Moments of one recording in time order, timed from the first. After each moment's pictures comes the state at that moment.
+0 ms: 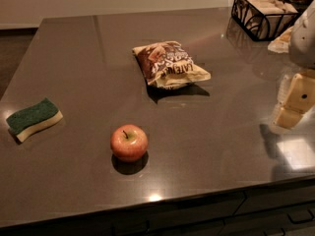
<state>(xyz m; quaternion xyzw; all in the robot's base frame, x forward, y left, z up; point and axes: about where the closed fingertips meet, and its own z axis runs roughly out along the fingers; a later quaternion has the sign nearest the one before) 0.438 -0.217 0.976 -0.60 0.78 -0.03 0.16</state>
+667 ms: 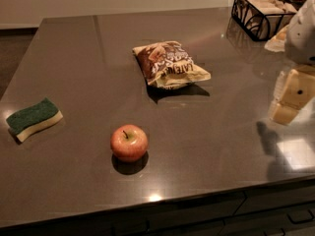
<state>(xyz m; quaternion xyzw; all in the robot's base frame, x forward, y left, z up) 0.443 -0.213 0.977 -0.60 0.78 -0.03 0.15</state>
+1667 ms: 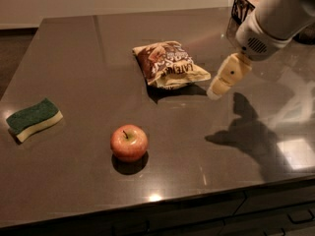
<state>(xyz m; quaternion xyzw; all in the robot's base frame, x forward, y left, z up) 0.547 -0.172 0.941 -0.48 0.85 0.00 0.23</state>
